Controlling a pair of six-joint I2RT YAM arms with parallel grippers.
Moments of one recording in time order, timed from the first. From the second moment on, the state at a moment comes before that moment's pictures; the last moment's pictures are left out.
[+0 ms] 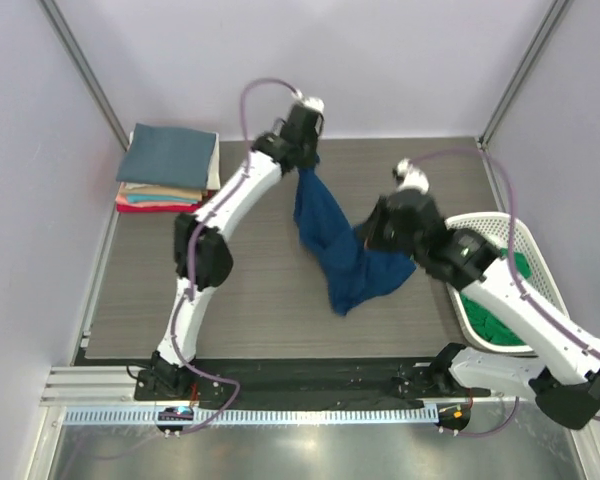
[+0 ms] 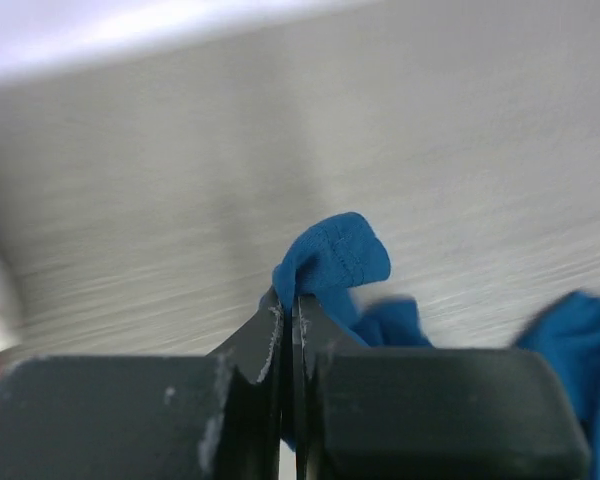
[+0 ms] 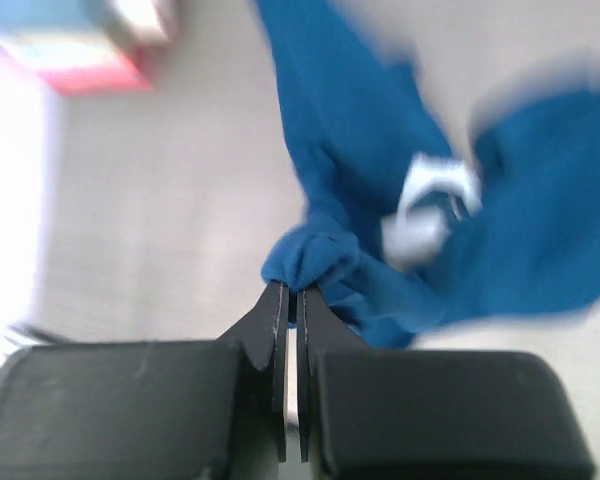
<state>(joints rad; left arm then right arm) -0.59 2.34 2.36 -0.70 -0.25 -0.18 0.75 1.05 1.17 -0.75 0.25 0.74</state>
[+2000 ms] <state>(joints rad) -0.24 1.26 1.34 -0.82 -0.20 -0.42 0.22 1.67 1.63 -0.78 0.16 0.30</state>
